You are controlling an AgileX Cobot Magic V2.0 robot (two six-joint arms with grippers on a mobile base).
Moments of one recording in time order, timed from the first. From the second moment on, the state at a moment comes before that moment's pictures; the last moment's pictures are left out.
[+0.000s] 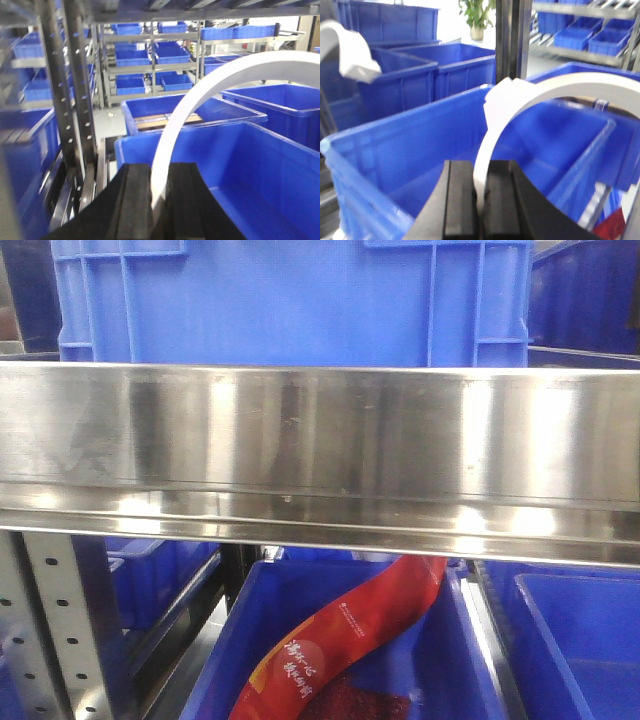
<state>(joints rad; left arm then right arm) -0.35 1.15 -1.14 0.03 0.03 0.05 0.10 1.03 -1.25 0.82 0.56 -0.72</state>
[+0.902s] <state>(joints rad) -0.43 1.38 -1.25 0.09 -0.18 0.05 0.21 1.23 -1.27 0.83 0.34 -0.77</state>
